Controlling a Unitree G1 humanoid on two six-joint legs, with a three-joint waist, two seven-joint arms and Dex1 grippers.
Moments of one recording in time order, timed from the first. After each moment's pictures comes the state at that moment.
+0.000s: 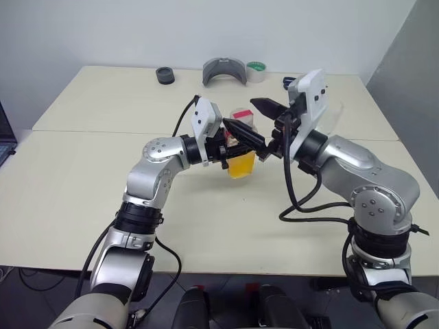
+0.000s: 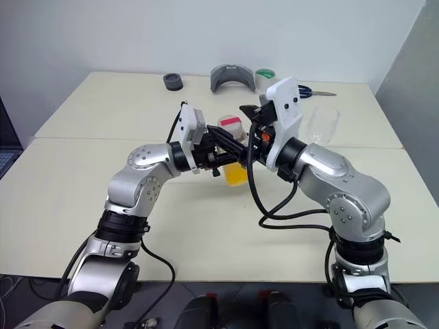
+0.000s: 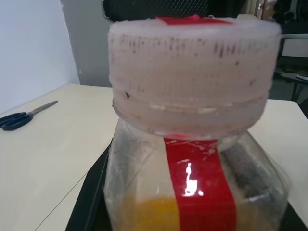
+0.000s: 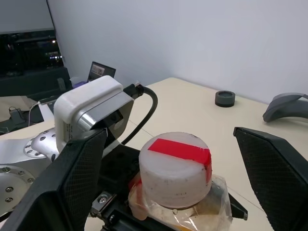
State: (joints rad) left arm -0.77 0.35 -0.09 0.12 -0.39 0.34 -0.97; right arm -0.73 -0.30 0.00 -0.52 0.71 0.95 0.24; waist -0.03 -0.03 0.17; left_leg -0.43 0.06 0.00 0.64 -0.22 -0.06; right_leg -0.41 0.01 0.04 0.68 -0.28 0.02
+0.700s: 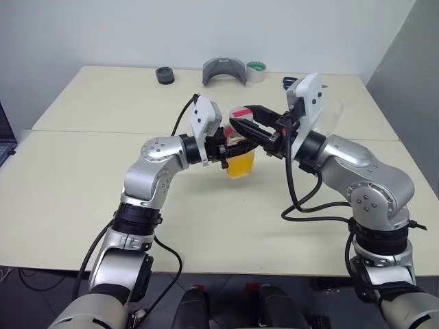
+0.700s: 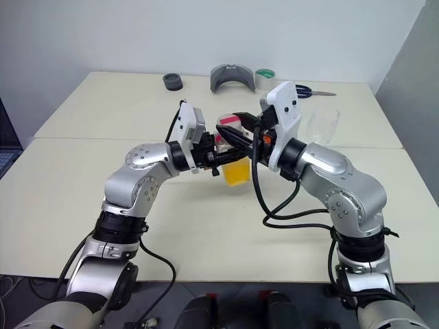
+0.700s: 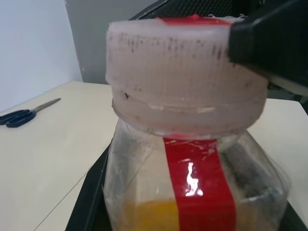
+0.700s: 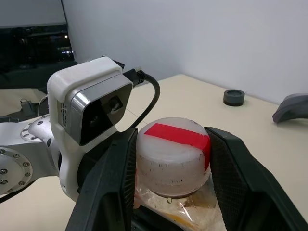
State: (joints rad) left arm -0.74 0.36 -0.08 0.04 -0.41 0.42 -0.95; right arm -0.73 -0.34 0.02 -0.45 0.69 0.88 0.38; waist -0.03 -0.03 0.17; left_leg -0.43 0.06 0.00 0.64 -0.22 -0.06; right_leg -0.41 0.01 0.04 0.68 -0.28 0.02
